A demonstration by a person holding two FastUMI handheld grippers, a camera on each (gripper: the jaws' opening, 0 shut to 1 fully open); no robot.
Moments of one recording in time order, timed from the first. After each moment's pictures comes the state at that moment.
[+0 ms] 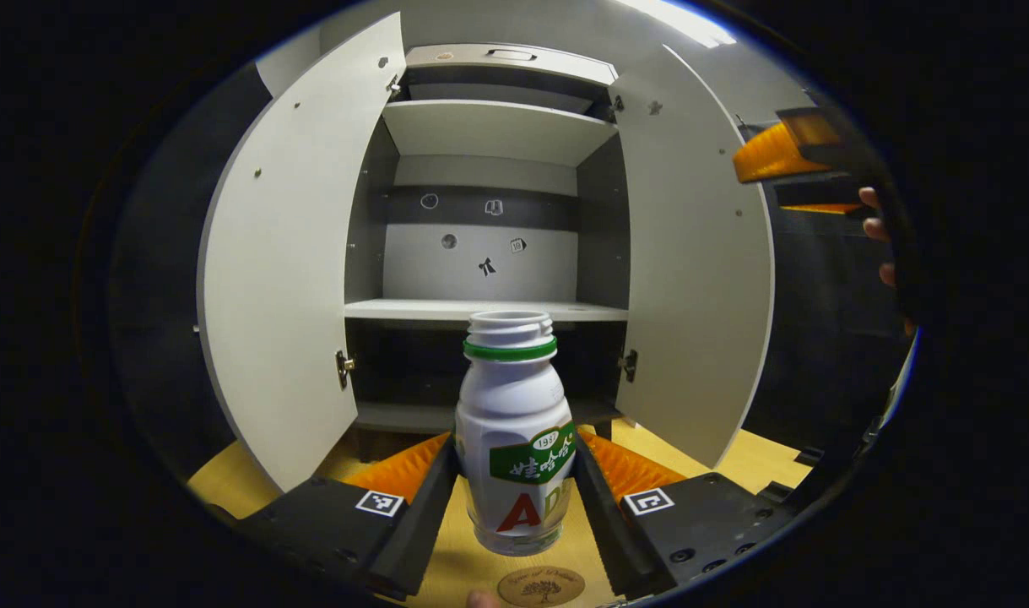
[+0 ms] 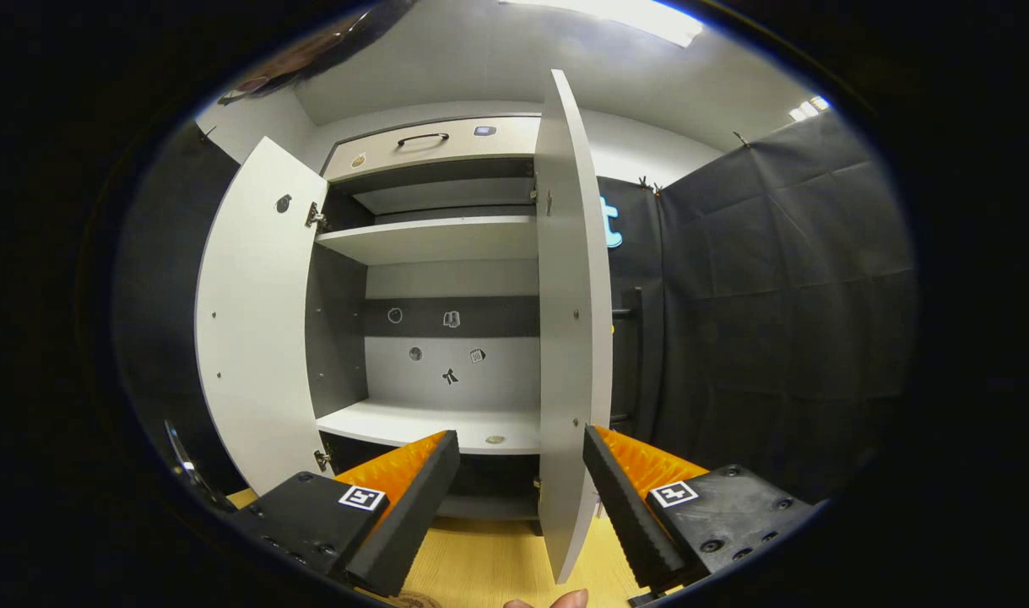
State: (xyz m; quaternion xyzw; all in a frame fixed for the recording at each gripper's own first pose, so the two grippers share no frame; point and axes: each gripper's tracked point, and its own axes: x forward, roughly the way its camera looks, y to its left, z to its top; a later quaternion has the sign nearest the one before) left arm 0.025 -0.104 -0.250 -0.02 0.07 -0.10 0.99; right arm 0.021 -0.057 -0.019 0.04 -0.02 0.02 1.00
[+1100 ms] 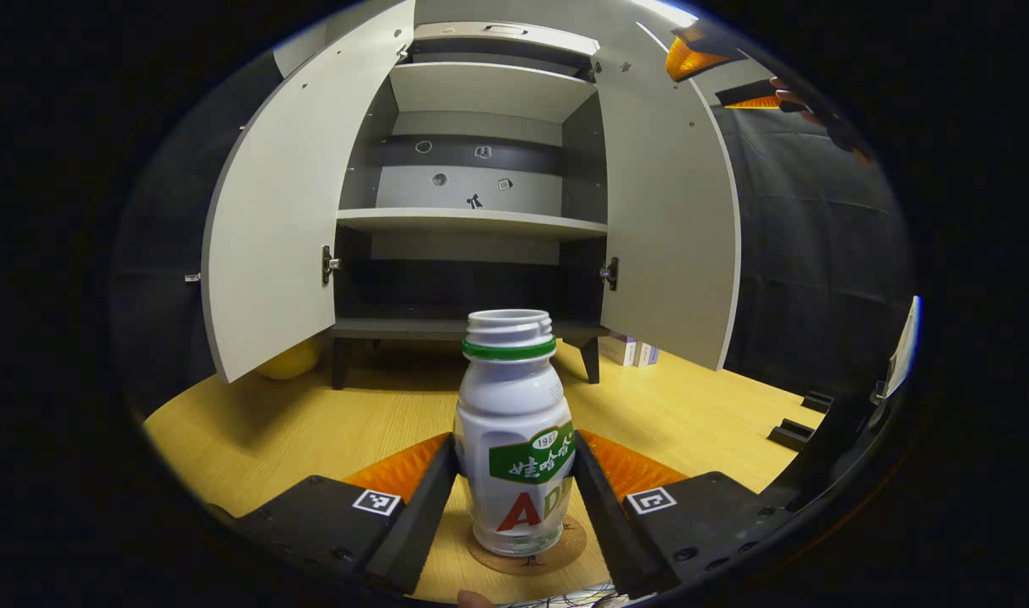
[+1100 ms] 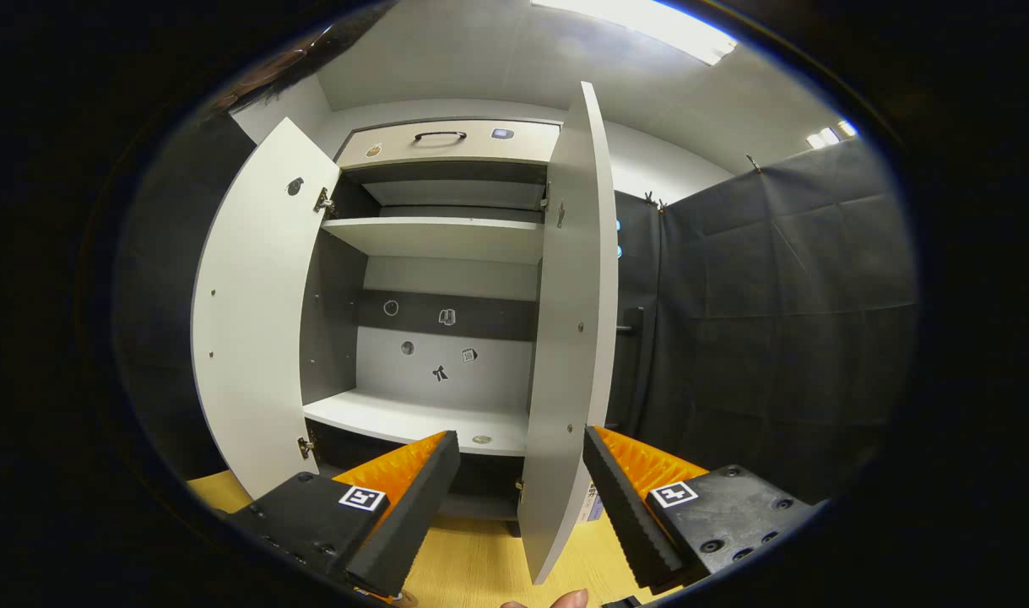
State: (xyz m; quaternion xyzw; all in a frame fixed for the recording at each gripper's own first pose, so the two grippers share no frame) left arm -0.008 -0.124 -0.382 -0.02 0.11 -0.11 0.99; right arm 0.012 -0.053 -0.016 -0.01 -0.01 0.00 1.00
